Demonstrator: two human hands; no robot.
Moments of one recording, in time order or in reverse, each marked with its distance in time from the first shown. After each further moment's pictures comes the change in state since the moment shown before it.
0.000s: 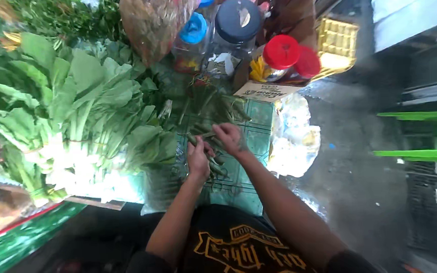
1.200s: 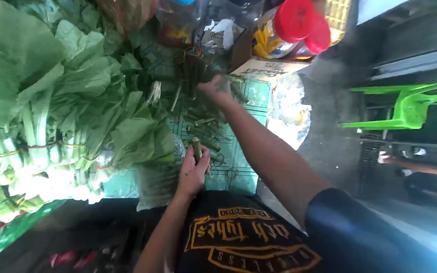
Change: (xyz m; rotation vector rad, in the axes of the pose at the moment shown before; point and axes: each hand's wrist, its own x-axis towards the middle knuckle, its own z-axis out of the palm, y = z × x) left_hand -0.049 0.018 -0.060 0.245 -0.400 -0.034; right_hand 0.126 -0.019 0.020 -0.194 0.071 0.455
